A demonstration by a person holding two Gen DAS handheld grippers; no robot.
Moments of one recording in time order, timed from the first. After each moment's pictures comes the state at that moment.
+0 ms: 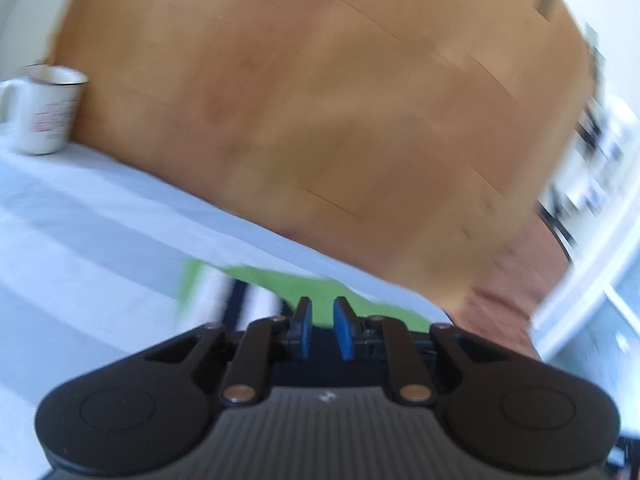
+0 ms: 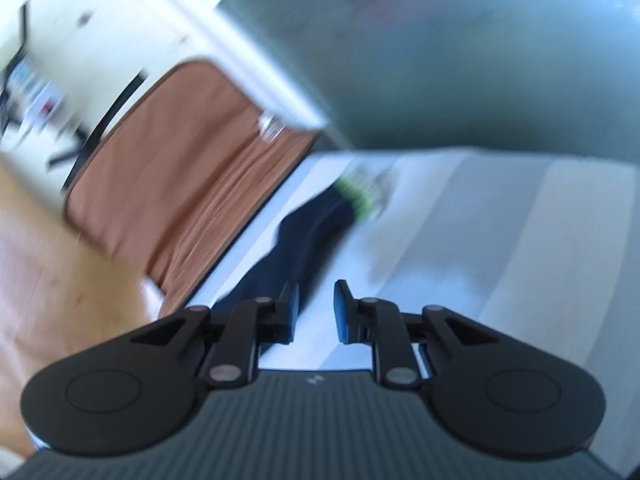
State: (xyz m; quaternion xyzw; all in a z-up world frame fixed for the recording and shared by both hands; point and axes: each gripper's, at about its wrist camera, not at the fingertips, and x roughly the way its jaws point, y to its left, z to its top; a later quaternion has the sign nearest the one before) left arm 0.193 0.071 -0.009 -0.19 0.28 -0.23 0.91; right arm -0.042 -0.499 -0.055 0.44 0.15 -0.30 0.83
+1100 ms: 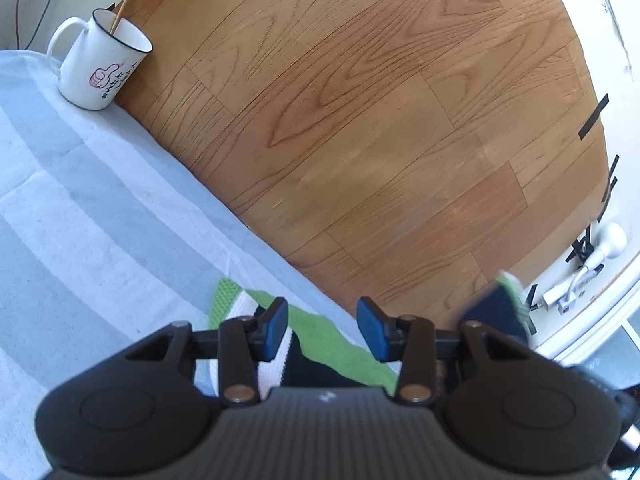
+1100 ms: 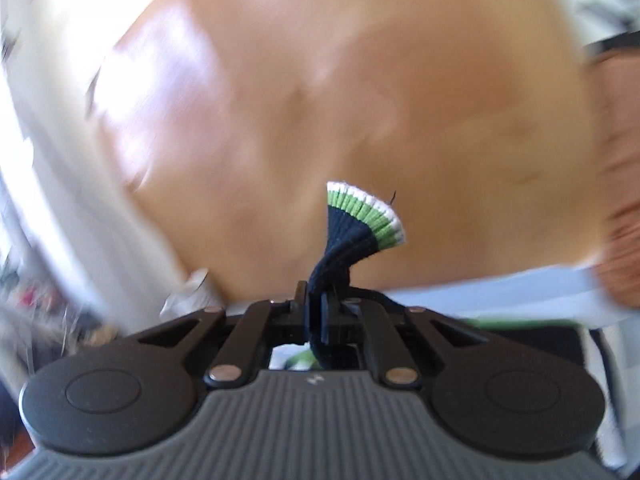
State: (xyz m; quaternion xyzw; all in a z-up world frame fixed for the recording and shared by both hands) left arm 0.208 0.146 -0.002 -0.36 0.28 -0.21 0.86; right arm 0.208 -0.147 0.047 0.15 0.23 0.18 0.94
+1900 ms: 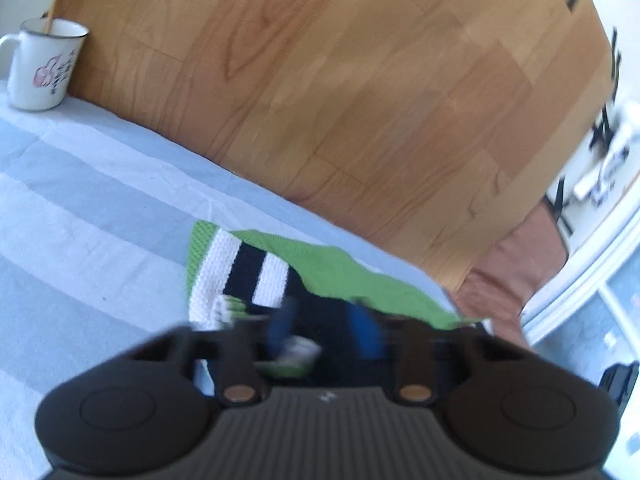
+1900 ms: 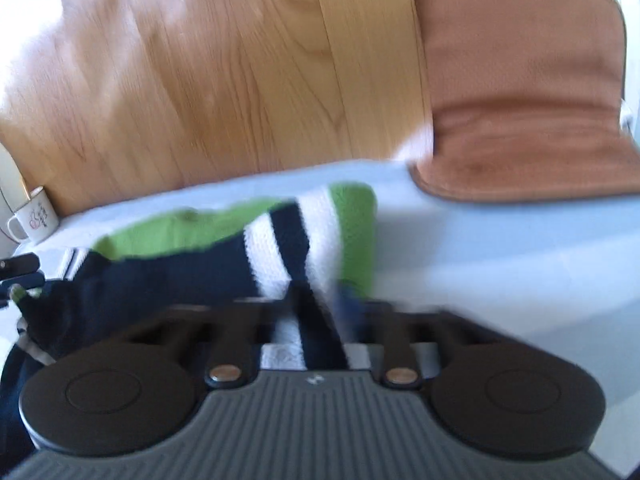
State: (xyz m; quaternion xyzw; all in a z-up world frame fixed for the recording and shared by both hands) left arm 0.211 0.083 -0.013 -0.22 0.34 -0.23 0.89; right arm 0.159 -0.294 -0.020 0.14 0.28 -0.03 0.95
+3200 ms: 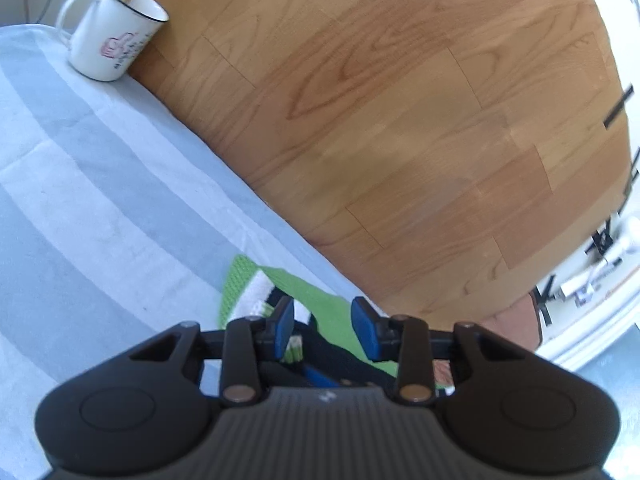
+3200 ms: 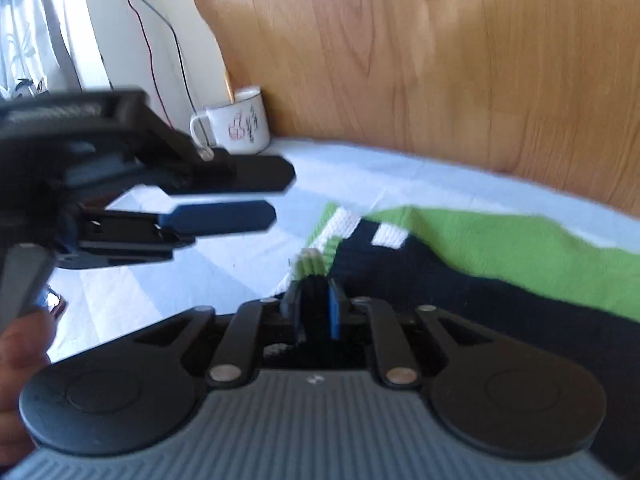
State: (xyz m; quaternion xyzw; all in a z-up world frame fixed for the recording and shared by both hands) left arm 0.219 0.136 -0.013 -0.36 0.31 -0.21 0.86; right arm 0.199 -0.058 0.005 0.06 0.33 0.27 0.90
